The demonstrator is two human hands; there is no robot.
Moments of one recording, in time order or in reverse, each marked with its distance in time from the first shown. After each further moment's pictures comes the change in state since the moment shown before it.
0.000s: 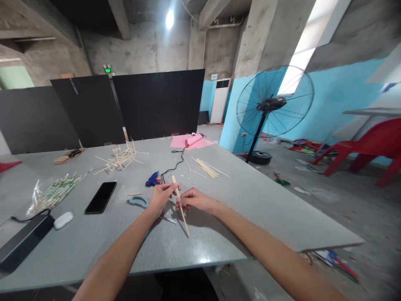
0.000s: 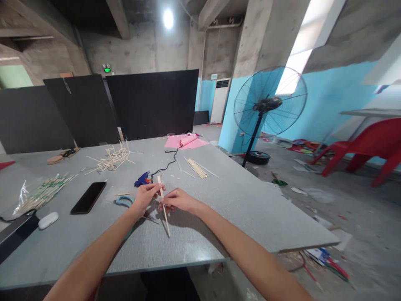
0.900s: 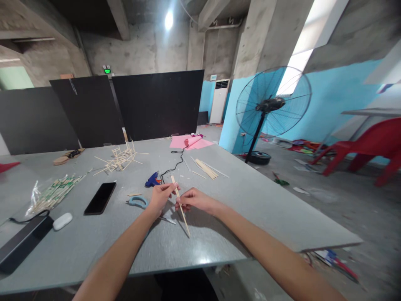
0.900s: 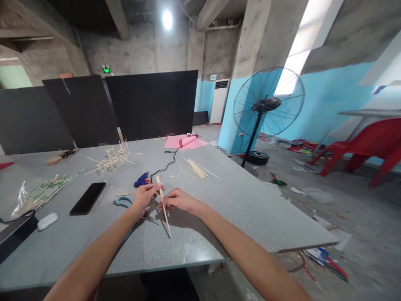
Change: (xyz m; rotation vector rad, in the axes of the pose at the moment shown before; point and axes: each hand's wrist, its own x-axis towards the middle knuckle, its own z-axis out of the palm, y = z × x) left_hand 0.000 0.001 -0.001 -0.008 -0.002 -0.002; right_hand -0.002 -0.006 0.000 0.012 0.010 0.029
